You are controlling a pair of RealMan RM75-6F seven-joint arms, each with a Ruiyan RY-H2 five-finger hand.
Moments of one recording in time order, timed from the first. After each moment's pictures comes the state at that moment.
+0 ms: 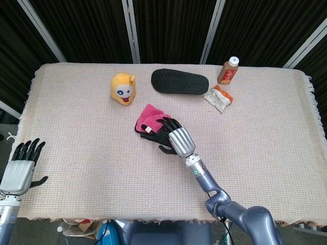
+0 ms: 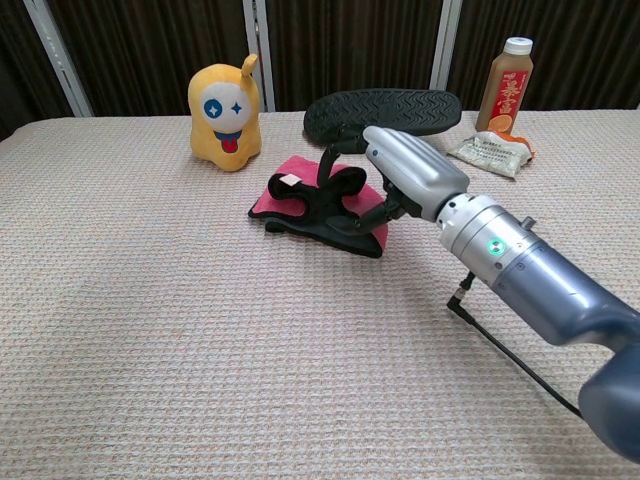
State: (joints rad) left arm -0.14 -1.25 -0.04 -1.54 1.45 1.41 0.24; right arm 0.84 -2.14 0.22 -0.56 -1.58 1.27 0.42
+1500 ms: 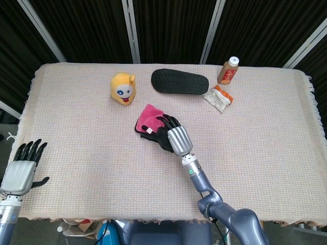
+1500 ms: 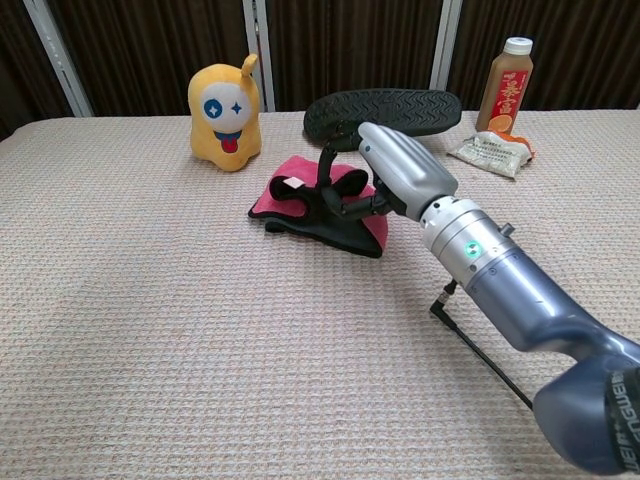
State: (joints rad) left arm -0.15 -1.25 -0.03 -1.53 1.45 1.40 0.23; right arm 0.88 -2.24 0.23 -0.44 -1.49 1.29 0.46
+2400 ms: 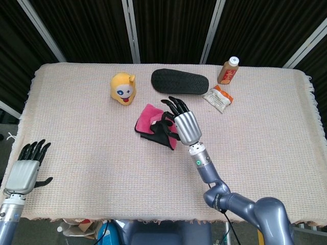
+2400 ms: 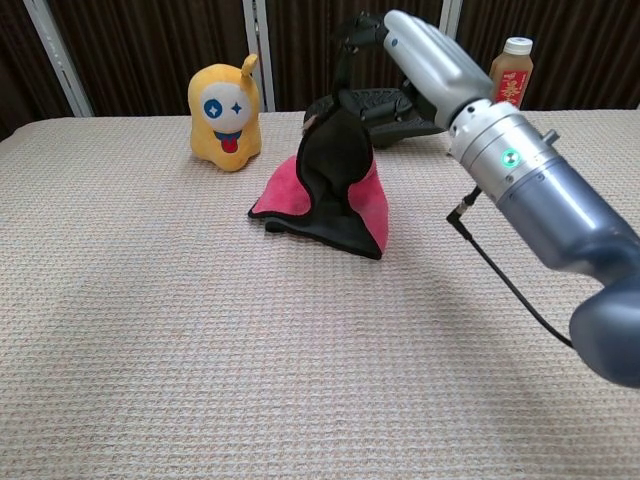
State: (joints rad) left arm -0.17 -1.25 -0.04 -1.56 1.42 1.36 0.22; right arm 0.89 -1.96 0.31 -0.86 -1.47 1.36 0.22
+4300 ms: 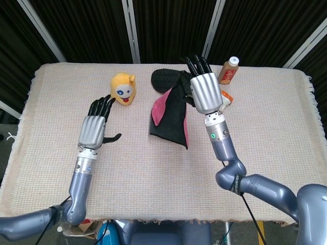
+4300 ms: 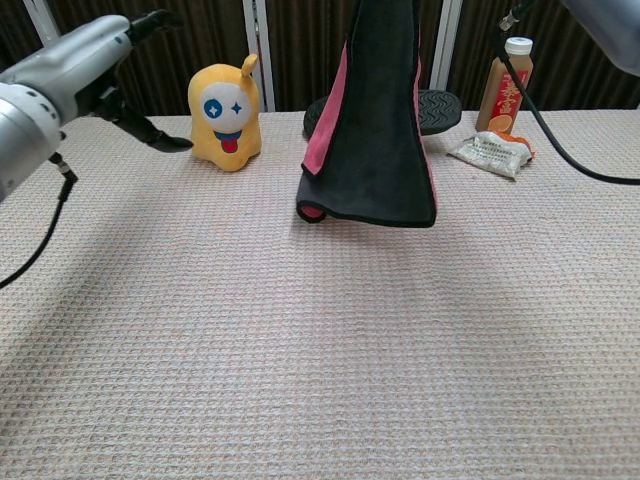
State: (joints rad) left arm -0.63 -1.71 -0.40 -1.54 1.17 1.29 0.43; right arm 0.96 -1.58 0.48 -1.26 -1.31 1.28 -0.16
